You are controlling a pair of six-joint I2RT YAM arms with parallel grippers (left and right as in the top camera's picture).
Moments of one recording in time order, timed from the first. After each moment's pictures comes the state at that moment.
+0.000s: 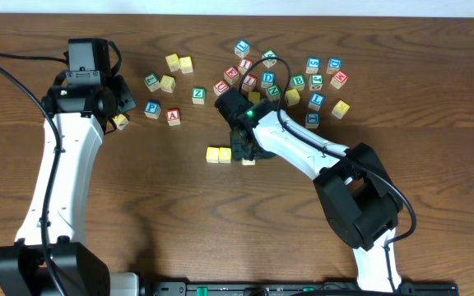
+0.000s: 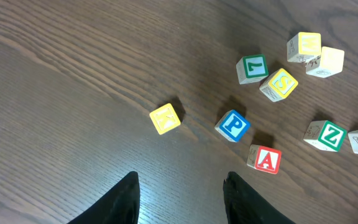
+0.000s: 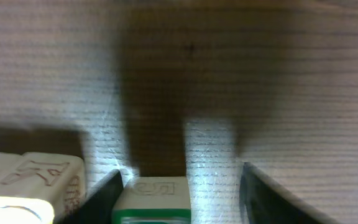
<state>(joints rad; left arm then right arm) 0.04 1.56 1.37 -0.83 -0.17 -0.36 0.68 2.13 1.55 -0.86 0.09 0.64</state>
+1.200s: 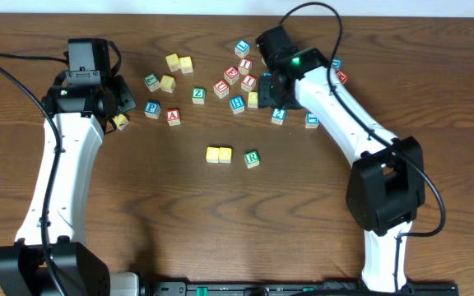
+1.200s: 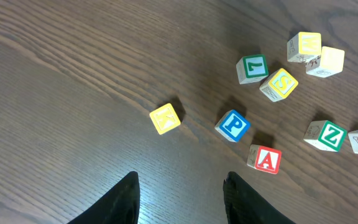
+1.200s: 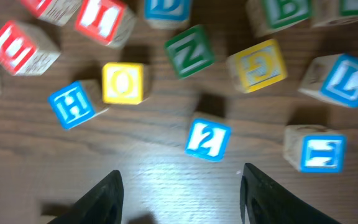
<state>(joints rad) 0.04 1.56 1.37 -0.83 -0.17 -0.36 0.45 2.13 1.85 -0.98 0.07 0.48</state>
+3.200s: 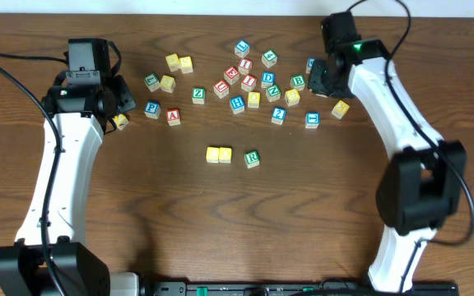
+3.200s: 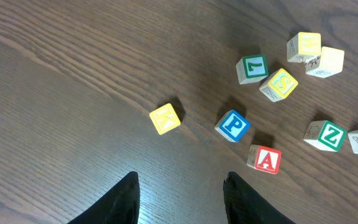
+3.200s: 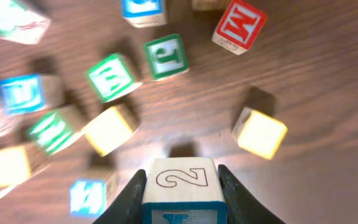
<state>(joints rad) 0.04 1.56 1.37 -0.83 -0.17 -0.36 0.22 2.03 1.78 -0.96 0.09 0.45</state>
